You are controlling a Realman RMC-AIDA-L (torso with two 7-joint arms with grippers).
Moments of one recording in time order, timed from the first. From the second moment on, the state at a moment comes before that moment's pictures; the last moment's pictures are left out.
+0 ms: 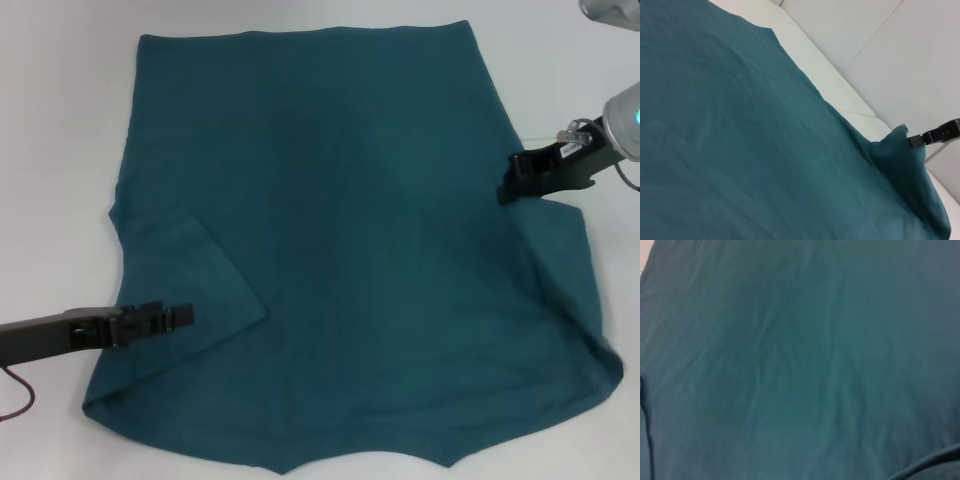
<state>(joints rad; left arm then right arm) -0.49 -2.11 0.60 0.80 2.13 1.50 -1.96 0.98 1.88 -0.75 -0.60 -2.70 -1.26 2.71</state>
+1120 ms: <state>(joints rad) -0.48 -2.11 0.60 0.77 2.13 1.46 -1.95 1.01 1.90 -0.76 -0.54 -2.57 -1.27 2.67</state>
